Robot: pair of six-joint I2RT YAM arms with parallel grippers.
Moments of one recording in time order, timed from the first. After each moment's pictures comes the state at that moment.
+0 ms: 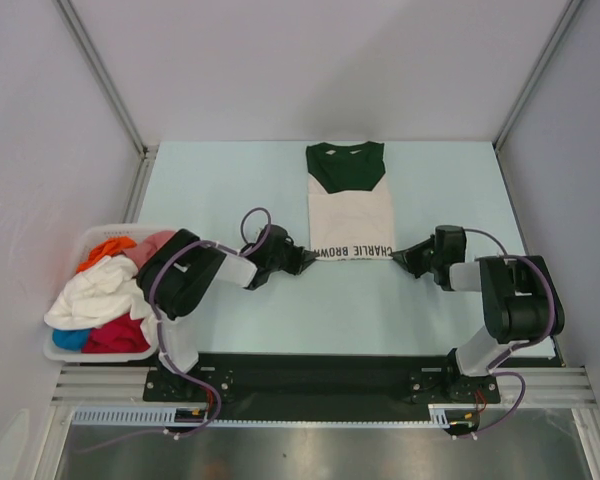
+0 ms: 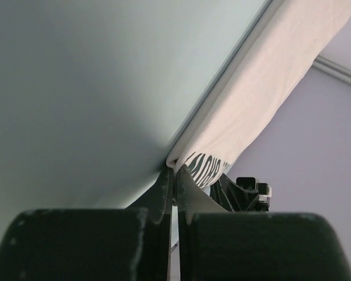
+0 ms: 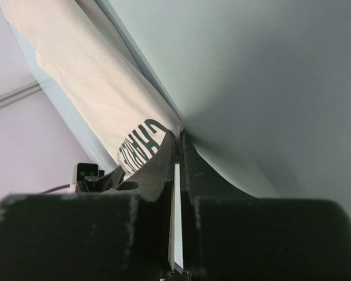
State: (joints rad) left arm -0.60 1.91 0.78 0.46 0.10 -1.66; right arm 0.04 1.64 0.53 0.38 -0.29 1.18
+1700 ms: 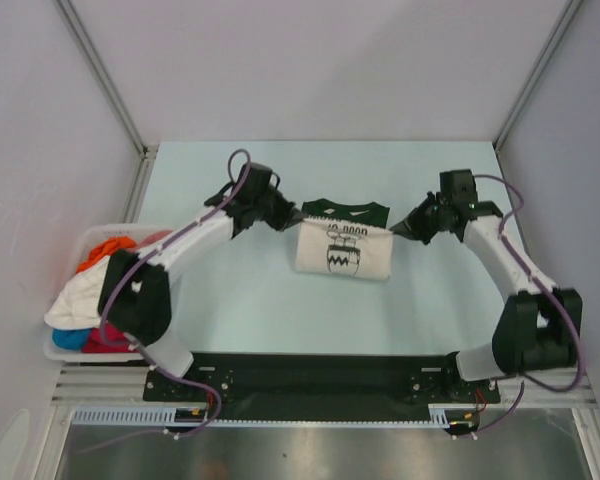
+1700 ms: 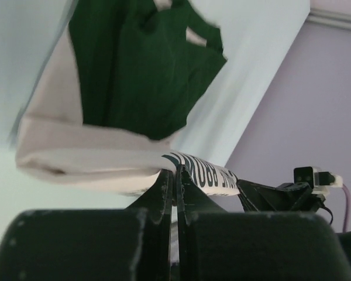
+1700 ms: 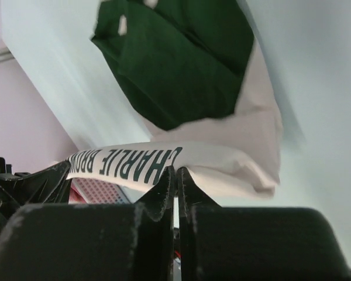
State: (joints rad) left arm -0.49 1.56 1.15 -0.35 0.19 -1.32; right arm 0.12 1.33 1.05 -0.63 -0.32 0.97
